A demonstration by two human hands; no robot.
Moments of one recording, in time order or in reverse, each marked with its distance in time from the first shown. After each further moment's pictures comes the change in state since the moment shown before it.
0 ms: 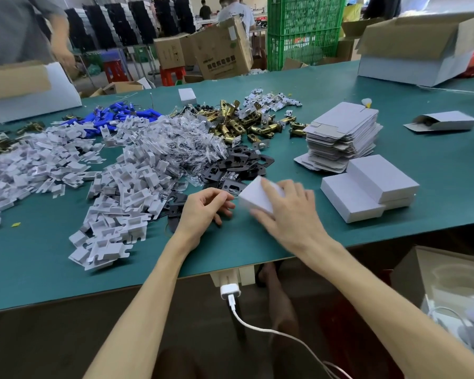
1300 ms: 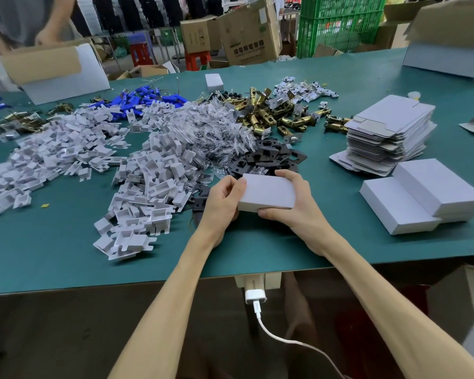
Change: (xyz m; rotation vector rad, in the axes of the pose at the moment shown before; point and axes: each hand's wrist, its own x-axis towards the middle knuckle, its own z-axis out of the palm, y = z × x) left_hand 0.007 -0.004 -0.006 -0.071 0.096 -0.030; right_hand 0.036 -0.015 0.043 1.135 -0.081 0.089
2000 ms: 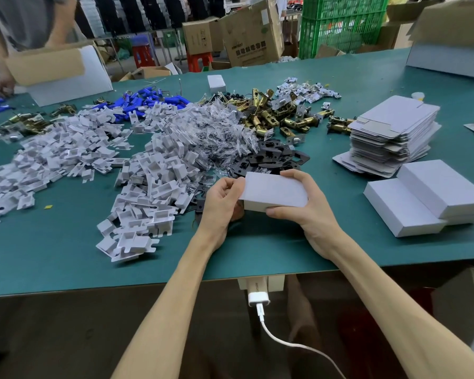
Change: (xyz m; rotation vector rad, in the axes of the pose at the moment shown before) left_hand -0.002 0.003 -0.002 -0.190 0.044 -0.063; right_hand -0.002 0.001 -0.005 0.242 0.040 -0.010
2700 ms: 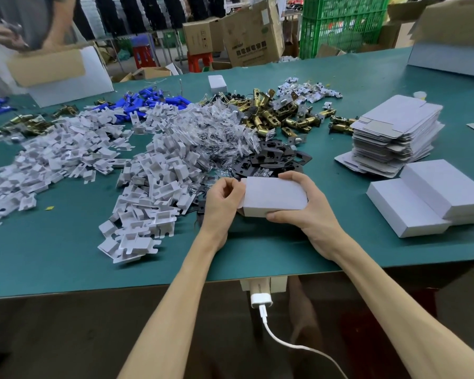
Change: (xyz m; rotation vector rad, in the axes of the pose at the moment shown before) left_hand 0.002 0.000 0.003 0.097 0.093 0.074; right_hand -0.001 -0.004 0.002 -0.100 -0.026 -0.011
